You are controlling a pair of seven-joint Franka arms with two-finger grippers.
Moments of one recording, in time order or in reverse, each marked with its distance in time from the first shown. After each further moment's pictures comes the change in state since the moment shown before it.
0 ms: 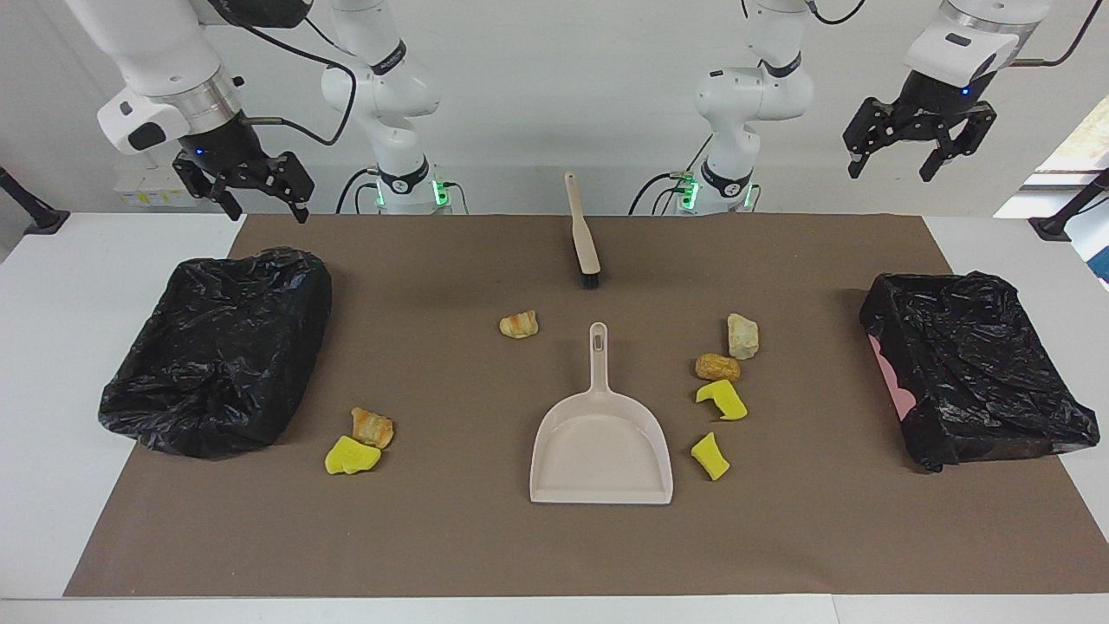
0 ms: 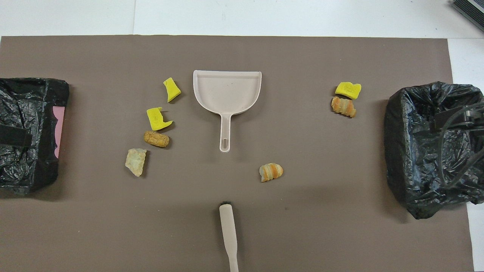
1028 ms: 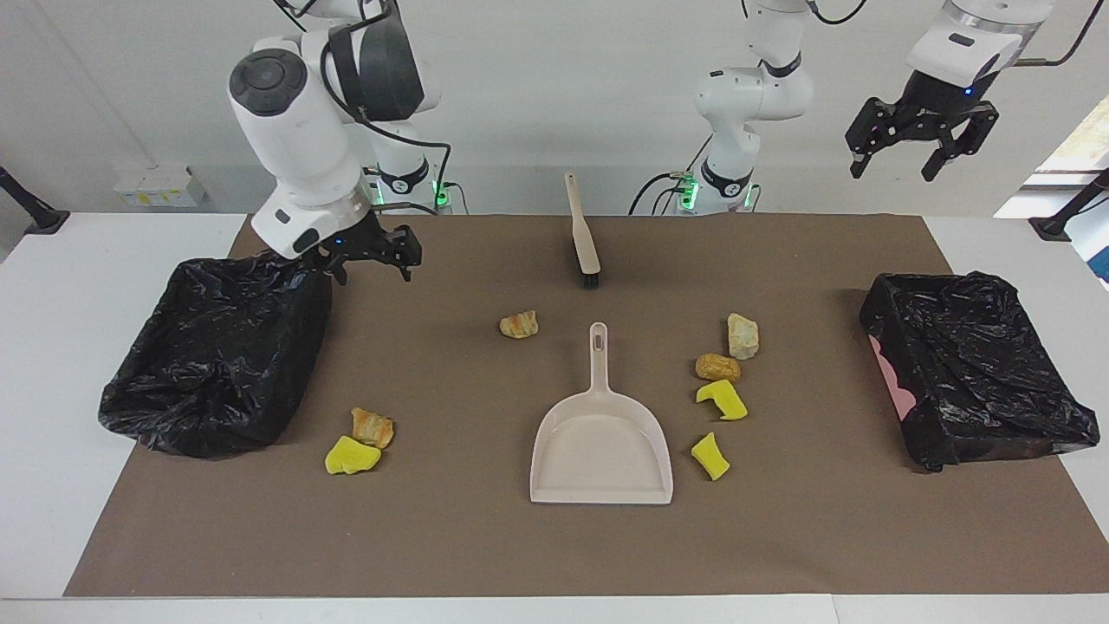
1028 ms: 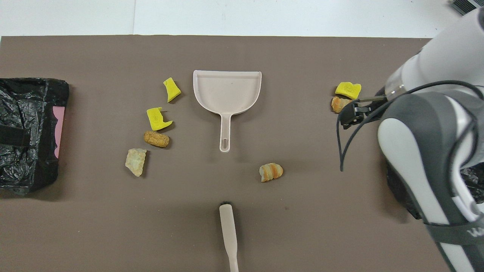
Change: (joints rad) left arm 0.001 -0.001 0.004 -0.001 0.000 0.000 0.000; right arm 0.254 0.200 0.004 -0.019 0.003 0.136 0.127
